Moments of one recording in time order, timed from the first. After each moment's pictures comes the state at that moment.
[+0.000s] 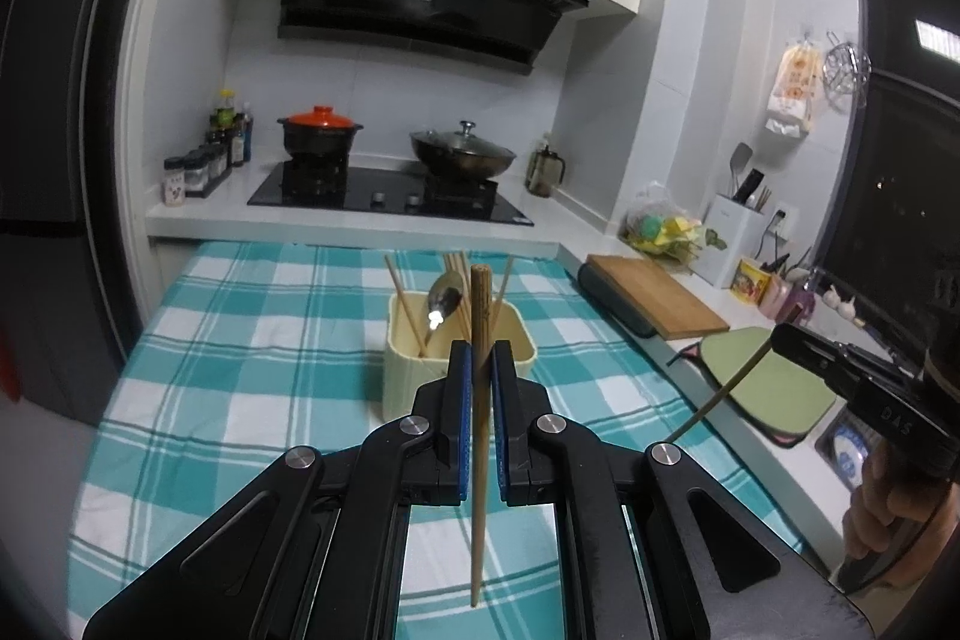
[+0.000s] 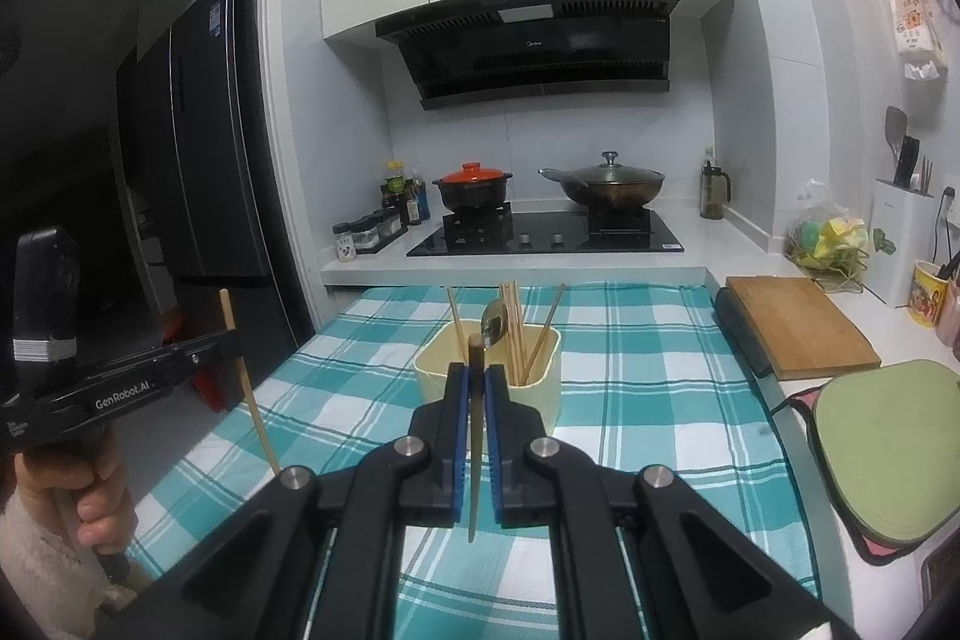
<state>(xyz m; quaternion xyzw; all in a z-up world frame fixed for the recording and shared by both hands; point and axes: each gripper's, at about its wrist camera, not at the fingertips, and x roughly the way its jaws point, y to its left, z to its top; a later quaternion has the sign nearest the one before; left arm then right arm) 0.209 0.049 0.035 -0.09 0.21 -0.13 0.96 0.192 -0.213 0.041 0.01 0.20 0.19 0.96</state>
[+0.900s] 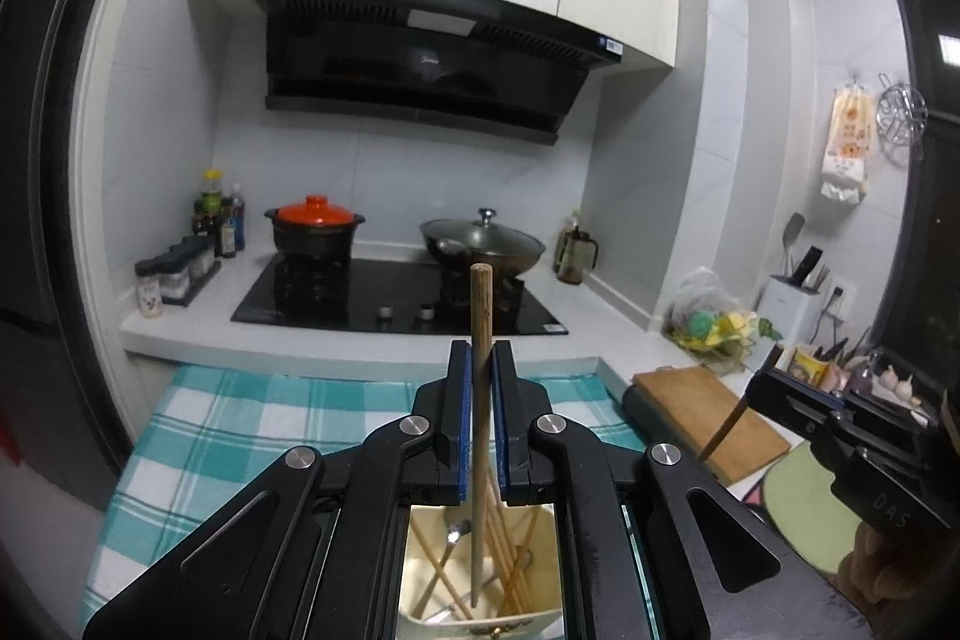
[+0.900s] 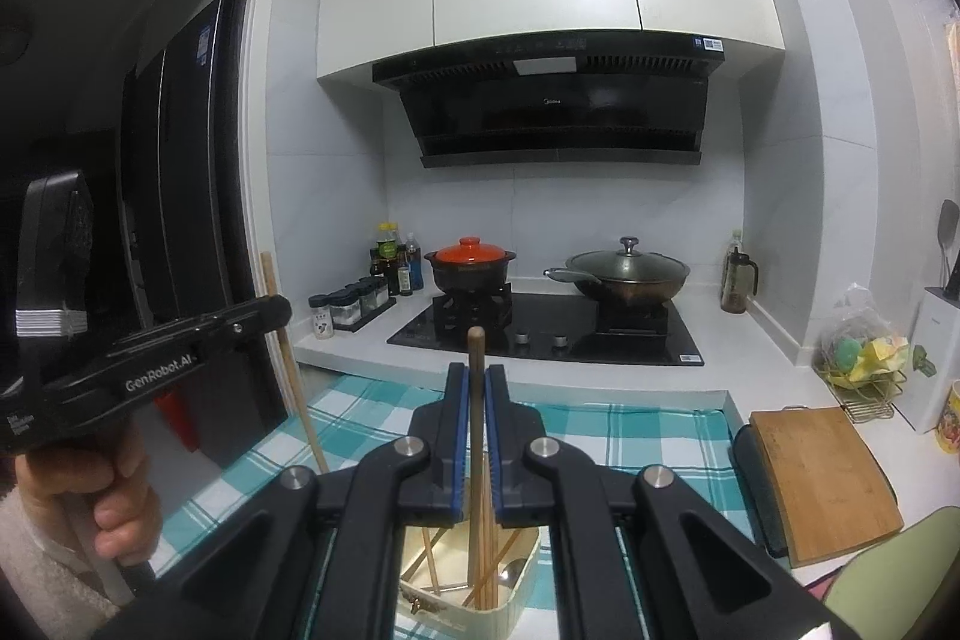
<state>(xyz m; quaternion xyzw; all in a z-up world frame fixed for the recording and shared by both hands) 0.404 0.030 0.098 -0.08 0.15 -0.09 0.98 0.363 -0.178 0.107 -0.01 0.14 0.20 0.97</state>
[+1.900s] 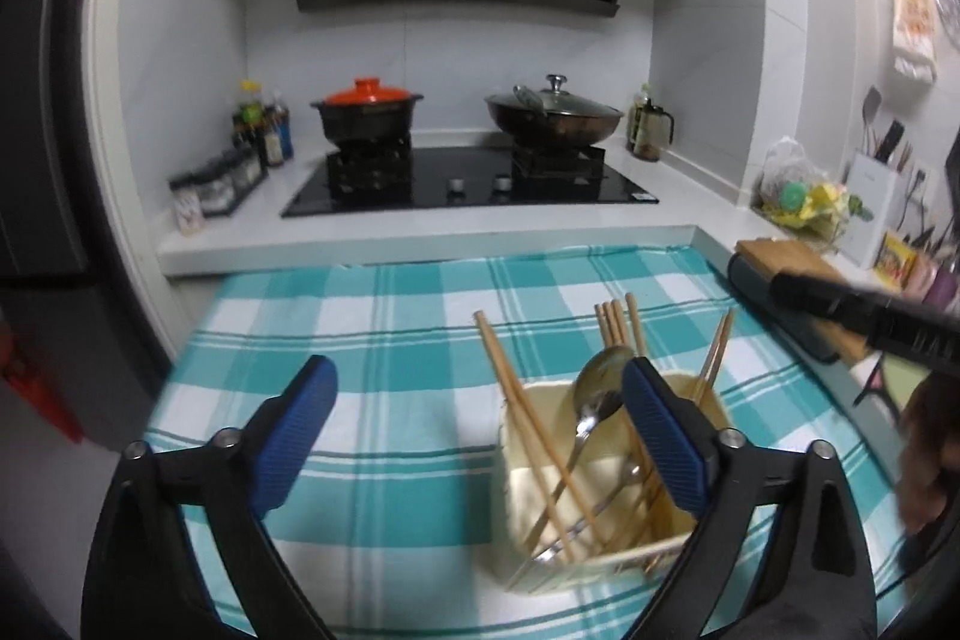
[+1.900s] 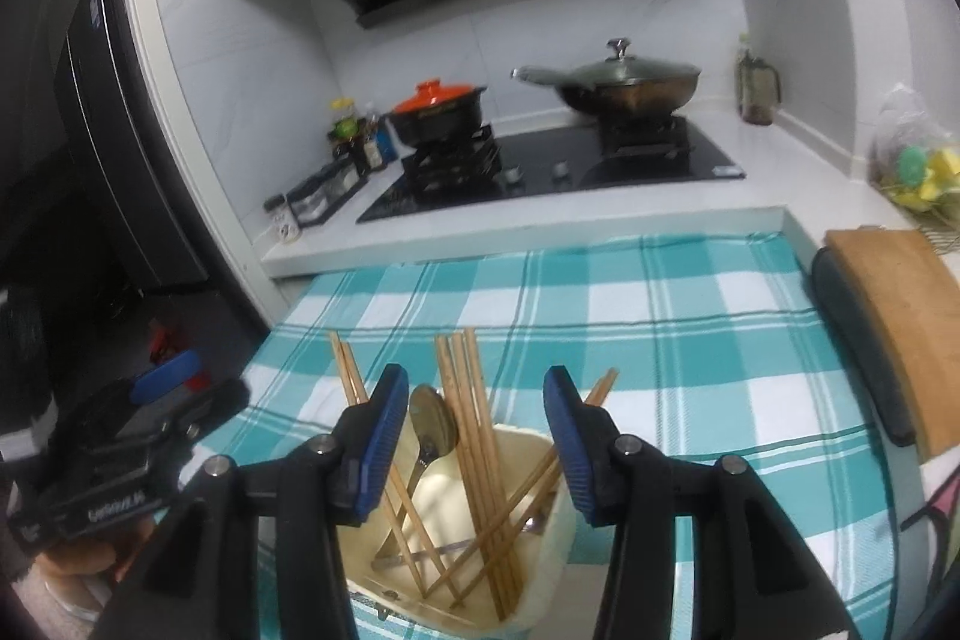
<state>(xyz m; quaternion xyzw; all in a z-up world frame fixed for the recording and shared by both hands) 0.436 0.050 -0.018 0.00 0.25 -0.02 0.97 0.483 -0.174 -0.013 0.06 0.31 0.19 0.93</state>
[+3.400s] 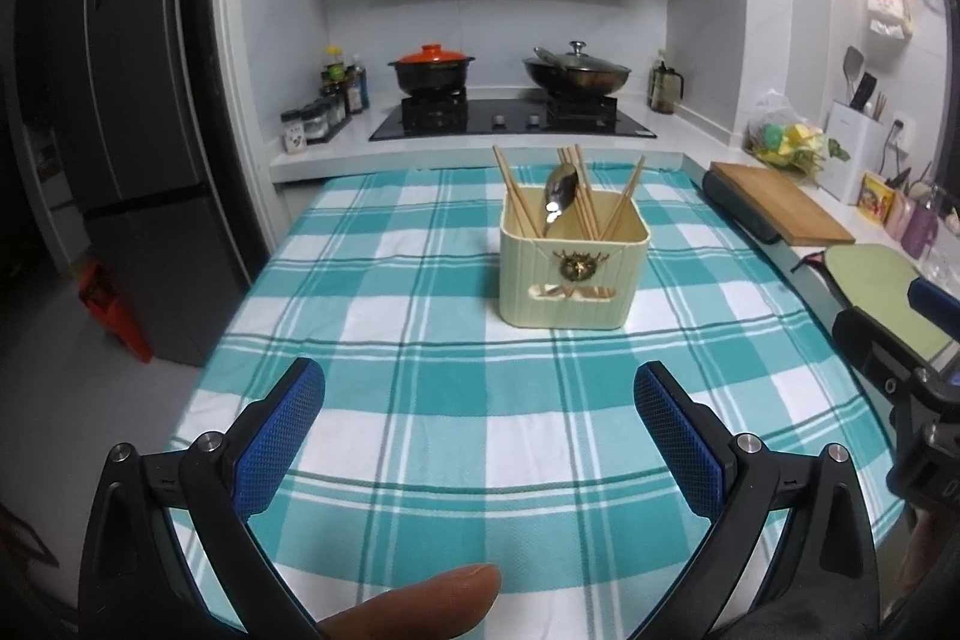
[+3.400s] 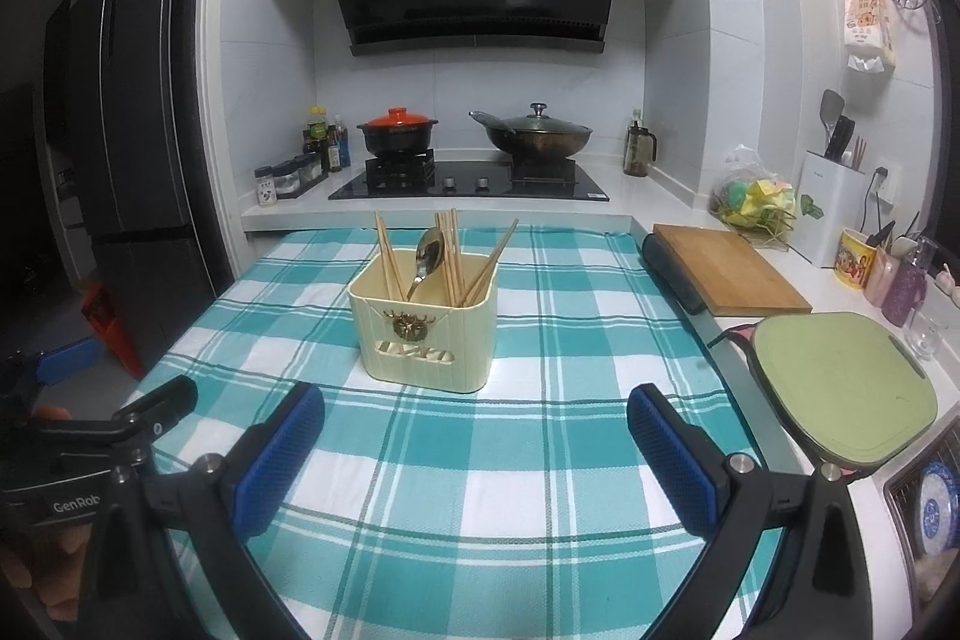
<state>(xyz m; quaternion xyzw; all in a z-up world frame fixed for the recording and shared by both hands) 0.170 0.016 -0.015 -0.01 0.30 0.04 0.95 0.171 -0.177 0.004 -0.03 0.25 0.07 0.96</state>
